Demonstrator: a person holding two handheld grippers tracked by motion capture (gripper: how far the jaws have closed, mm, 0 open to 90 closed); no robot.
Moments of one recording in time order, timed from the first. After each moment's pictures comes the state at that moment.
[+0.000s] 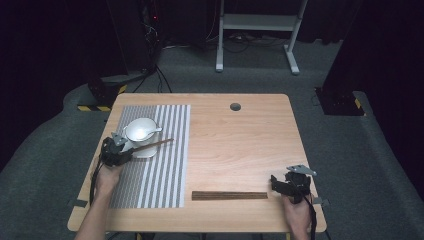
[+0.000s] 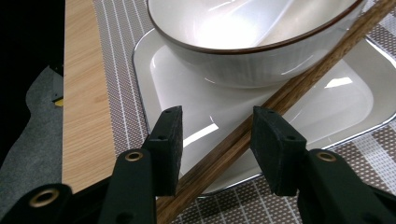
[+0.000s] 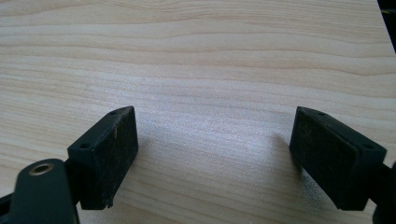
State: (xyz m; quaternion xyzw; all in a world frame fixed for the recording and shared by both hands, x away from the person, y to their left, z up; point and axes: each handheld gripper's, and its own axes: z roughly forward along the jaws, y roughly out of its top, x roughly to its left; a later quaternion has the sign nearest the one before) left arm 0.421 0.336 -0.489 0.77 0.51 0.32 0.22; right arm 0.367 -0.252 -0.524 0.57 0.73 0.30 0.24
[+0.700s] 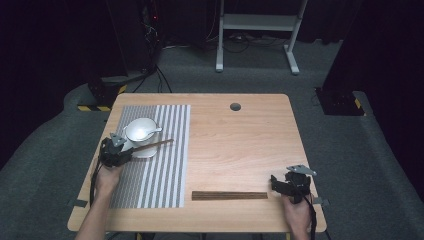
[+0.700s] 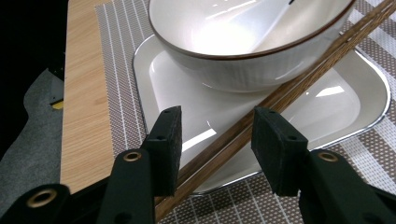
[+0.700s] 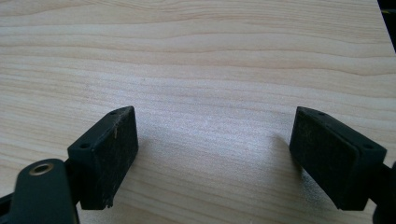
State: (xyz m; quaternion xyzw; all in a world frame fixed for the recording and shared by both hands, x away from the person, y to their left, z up) left arm 0.416 0.333 -0.488 0.76 0.51 0.32 0.23; right arm 0.367 -0.252 -0.524 0.57 0.73 0.30 0.24
